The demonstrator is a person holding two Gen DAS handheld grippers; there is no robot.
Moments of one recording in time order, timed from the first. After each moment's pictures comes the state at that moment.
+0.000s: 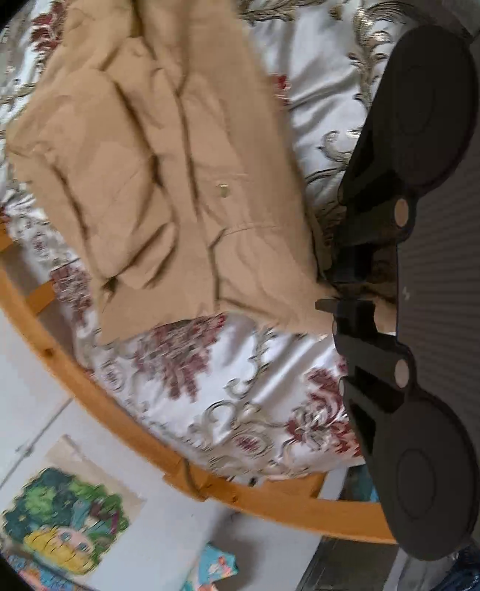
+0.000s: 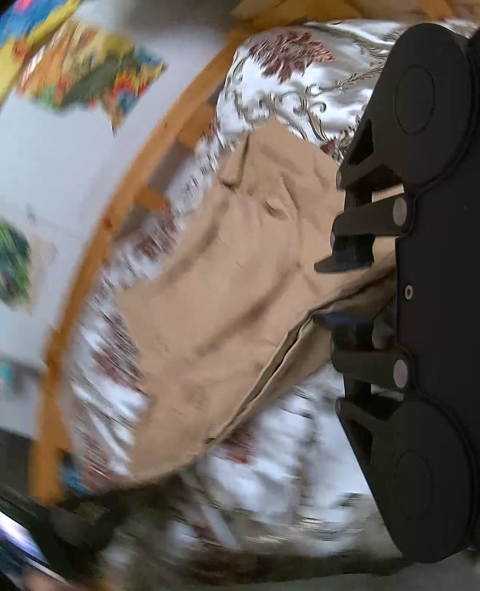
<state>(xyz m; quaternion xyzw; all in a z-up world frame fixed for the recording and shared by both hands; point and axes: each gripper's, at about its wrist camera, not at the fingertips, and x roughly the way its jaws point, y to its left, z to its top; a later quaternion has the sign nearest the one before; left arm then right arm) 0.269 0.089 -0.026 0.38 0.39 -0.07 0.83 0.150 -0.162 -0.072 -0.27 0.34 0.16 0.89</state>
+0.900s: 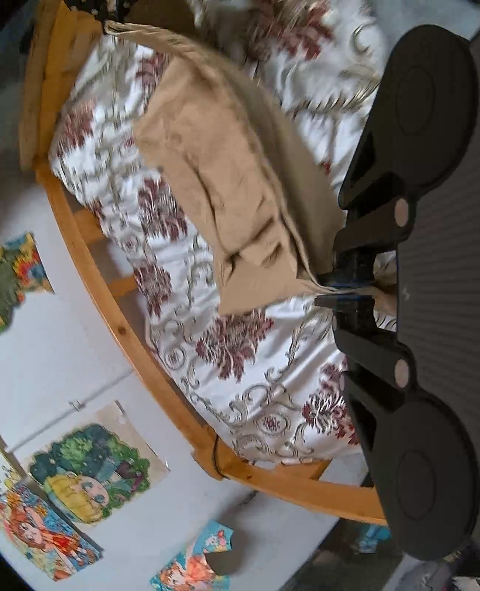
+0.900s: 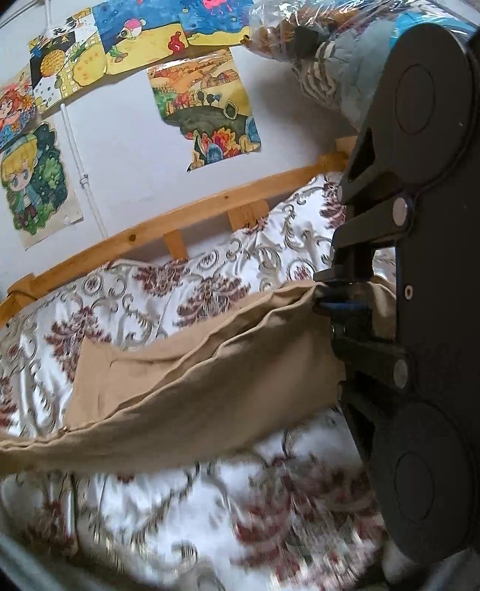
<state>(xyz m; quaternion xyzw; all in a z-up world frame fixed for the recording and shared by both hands) 0.190 0.093 0.071 0.29 0.34 -0.10 0.89 0.119 -0.187 -0.014 -0.53 0.25 0.05 0.81</state>
